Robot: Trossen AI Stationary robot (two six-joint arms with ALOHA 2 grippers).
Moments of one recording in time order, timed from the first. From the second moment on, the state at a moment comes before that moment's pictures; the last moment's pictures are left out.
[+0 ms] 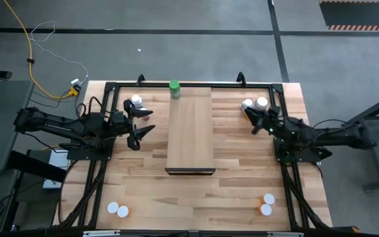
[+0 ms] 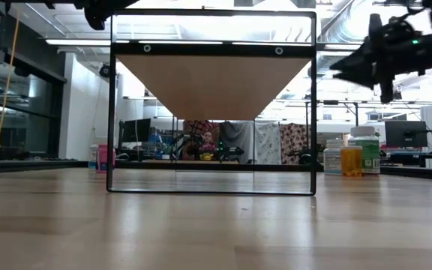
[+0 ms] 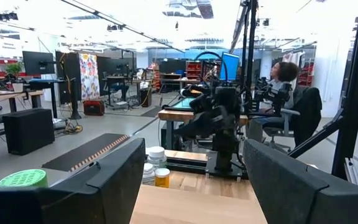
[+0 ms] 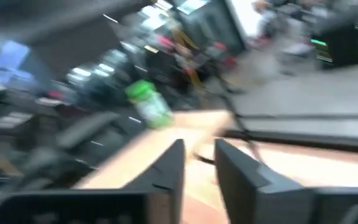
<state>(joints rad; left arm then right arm) -0.02 0.67 0.40 0.45 -0.36 0.06 -0.08 0.39 0.13 0.24 0.60 0.50</state>
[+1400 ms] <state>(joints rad) -0.02 0.67 0.40 0.43 -0.36 0.06 -0.71 1.12 0.67 -0.74 0.55 0.92</state>
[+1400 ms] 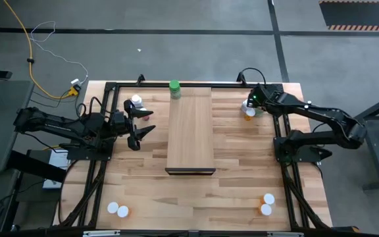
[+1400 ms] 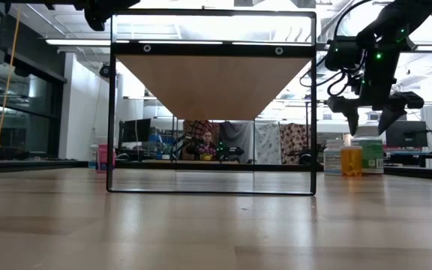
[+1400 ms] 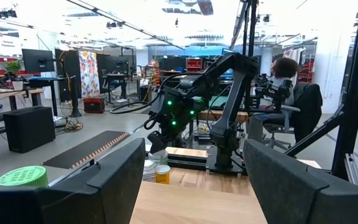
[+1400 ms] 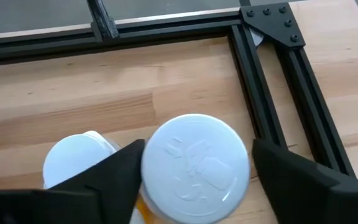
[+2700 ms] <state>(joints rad) -0.02 0.67 0.40 0.43 -0.36 0.06 -0.32 1.28 1.38 -0.87 0.43 0.52</state>
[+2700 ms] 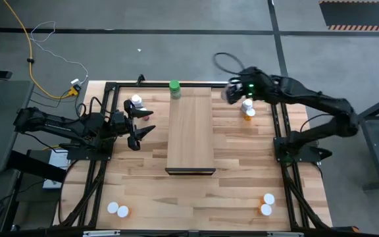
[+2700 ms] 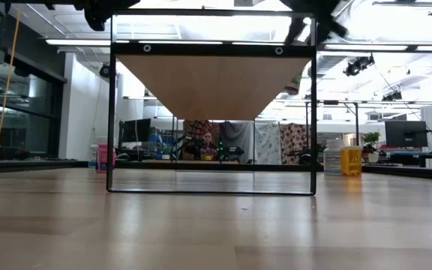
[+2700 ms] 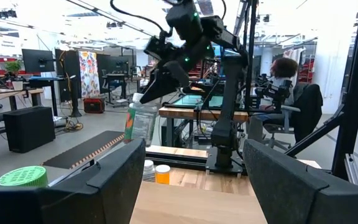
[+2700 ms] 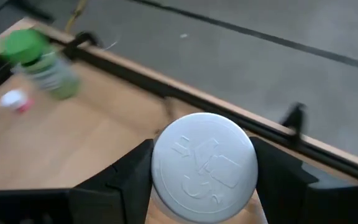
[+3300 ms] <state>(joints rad) -0.02 0.67 0.40 0.43 -0.36 0.06 -0.26 1.82 1.98 -1.02 0.35 0.31</state>
